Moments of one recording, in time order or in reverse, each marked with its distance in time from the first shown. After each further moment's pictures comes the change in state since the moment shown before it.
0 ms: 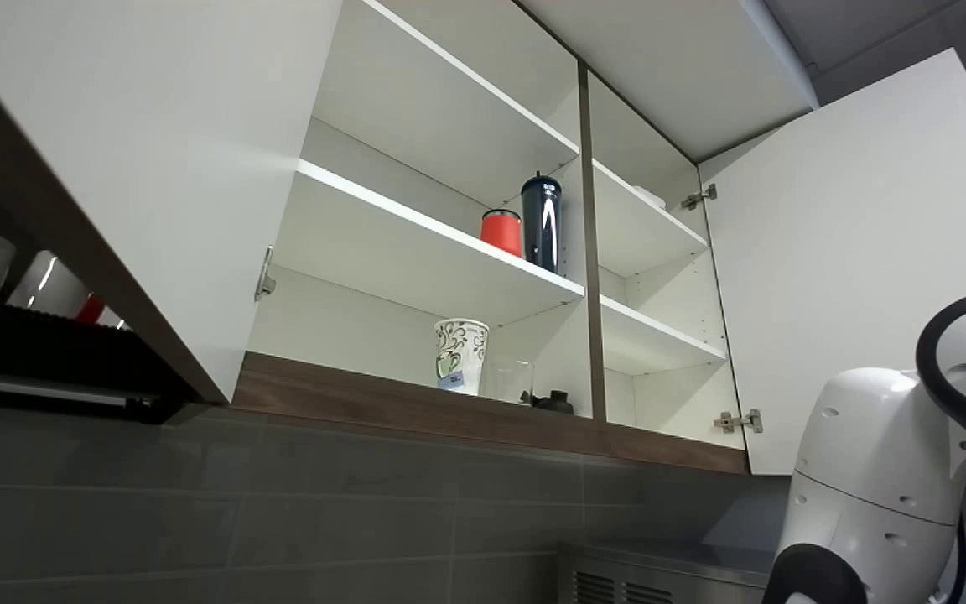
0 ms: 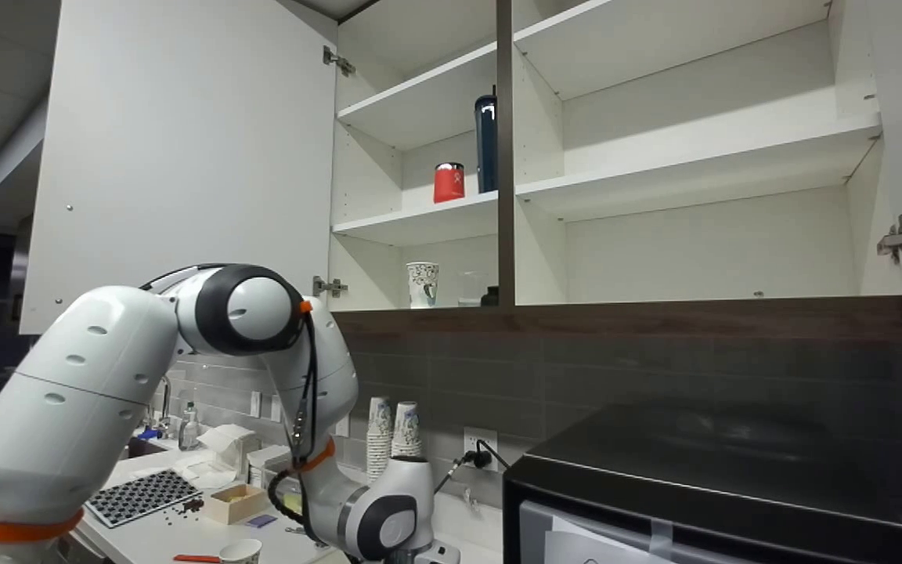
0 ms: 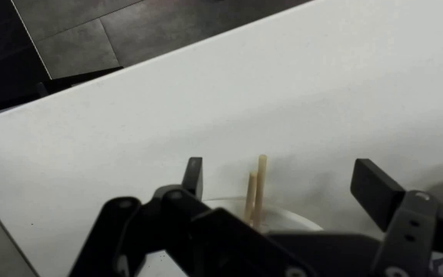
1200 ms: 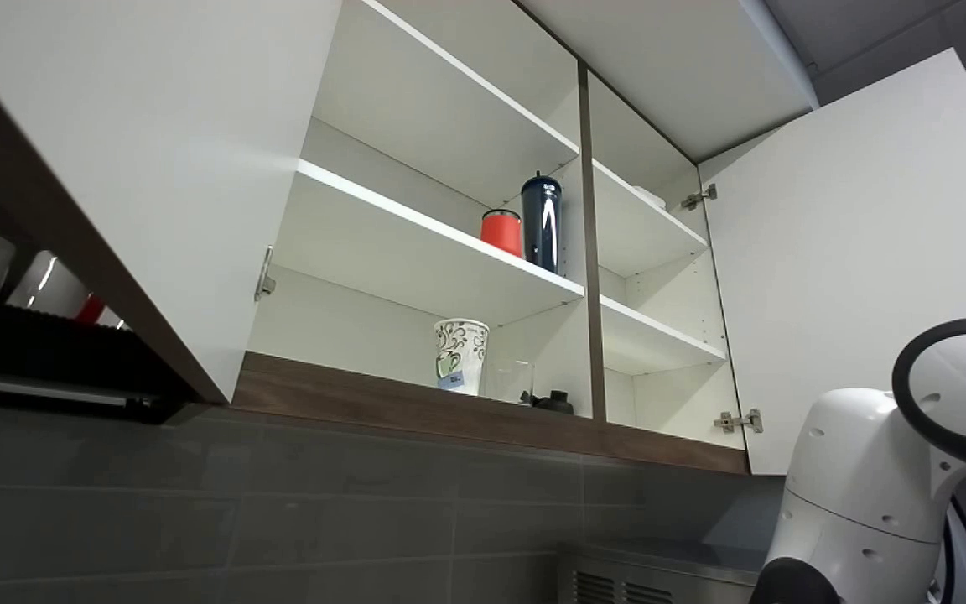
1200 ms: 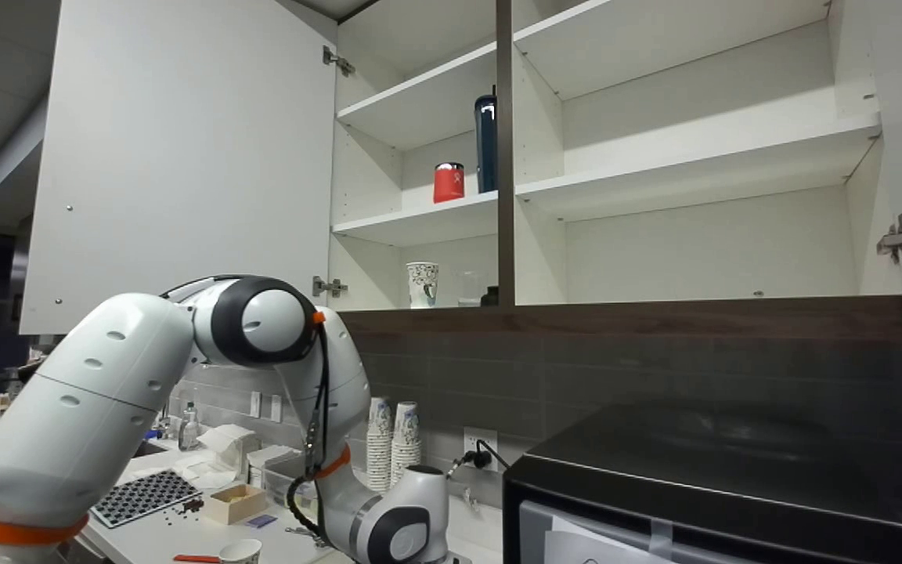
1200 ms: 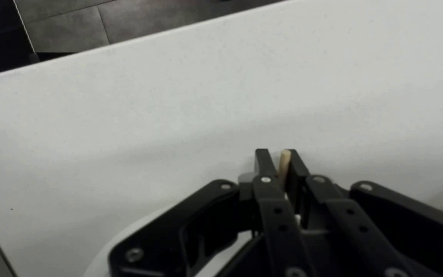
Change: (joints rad) arm -0.032 0.064 -0.001 0.056 0.063 -0.009 -0.185
